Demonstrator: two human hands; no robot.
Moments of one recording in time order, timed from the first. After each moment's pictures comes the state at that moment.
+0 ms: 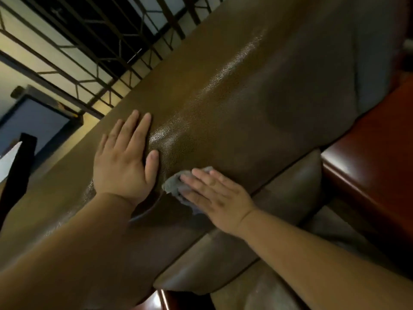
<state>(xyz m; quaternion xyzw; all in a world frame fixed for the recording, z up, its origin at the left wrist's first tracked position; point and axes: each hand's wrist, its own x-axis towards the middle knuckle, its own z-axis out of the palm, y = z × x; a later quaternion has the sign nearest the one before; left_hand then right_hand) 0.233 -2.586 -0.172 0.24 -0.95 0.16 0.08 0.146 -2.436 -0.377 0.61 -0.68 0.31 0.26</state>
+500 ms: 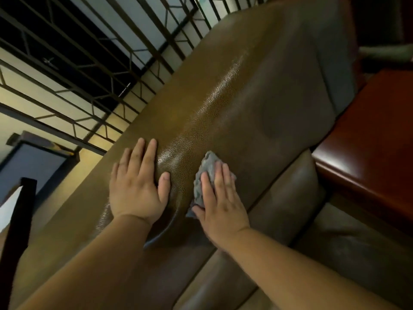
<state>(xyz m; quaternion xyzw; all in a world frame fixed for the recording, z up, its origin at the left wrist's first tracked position) 0.230 -2.578 -0.163 0.26 -0.95 0.16 0.03 0.185 -2.452 -0.338 0.36 -0.83 0.42 0.09</state>
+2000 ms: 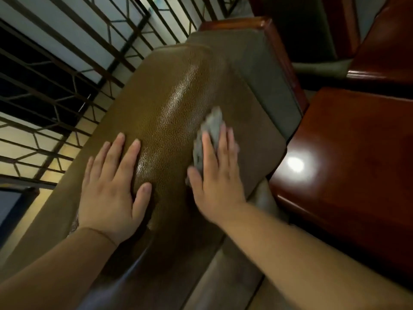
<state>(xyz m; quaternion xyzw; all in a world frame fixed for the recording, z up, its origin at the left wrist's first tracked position) 0.075 -2.566 -0.170 0.08 -0.99 0.13 0.02 -0.008 -2.406 -0.315 0.22 -0.82 0.52 0.07</state>
